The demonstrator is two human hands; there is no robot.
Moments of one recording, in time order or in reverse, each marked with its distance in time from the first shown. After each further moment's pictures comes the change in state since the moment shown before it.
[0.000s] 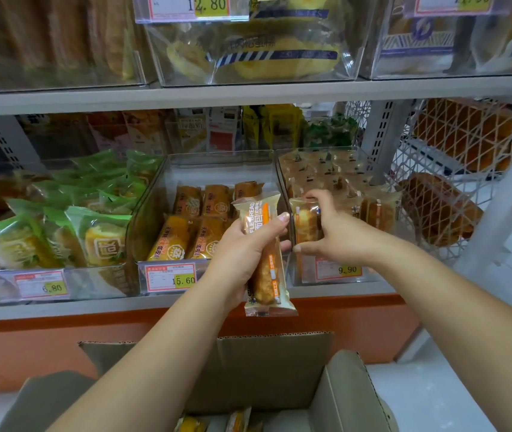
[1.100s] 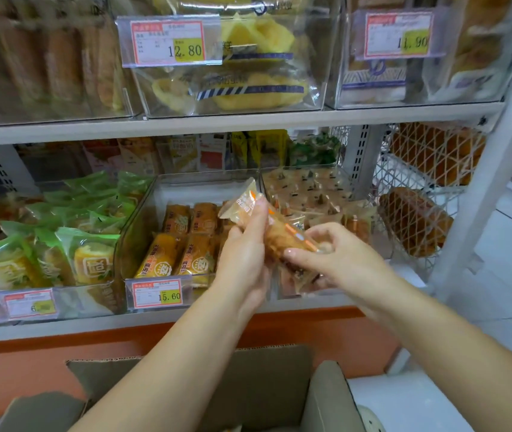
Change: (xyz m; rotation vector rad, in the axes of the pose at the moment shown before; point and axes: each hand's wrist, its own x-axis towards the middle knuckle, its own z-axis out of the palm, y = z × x) left_hand -0.008 0.020 0.048 -0.349 0.114 -0.008; right_hand -0.072 -0.015 -0.012 0.724 0.112 0.090
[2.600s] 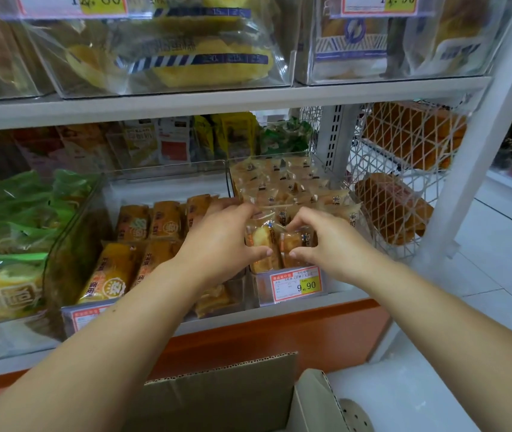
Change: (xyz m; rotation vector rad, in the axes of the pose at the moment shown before) left_hand 0.072 0.005 -0.009 1.739 -0.229 0.647; right_hand 0.078 0.049 -0.035 -0.709 0.119 -0.256
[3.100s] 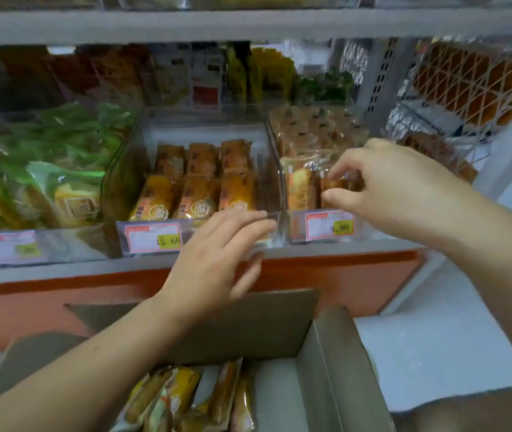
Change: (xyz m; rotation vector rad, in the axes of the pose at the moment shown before) left_hand -0.132 -0.039 0.023 -0.024 0.252 0.361; right_hand -0.052 -0.083 -0.044 -0.367 -0.105 0.060
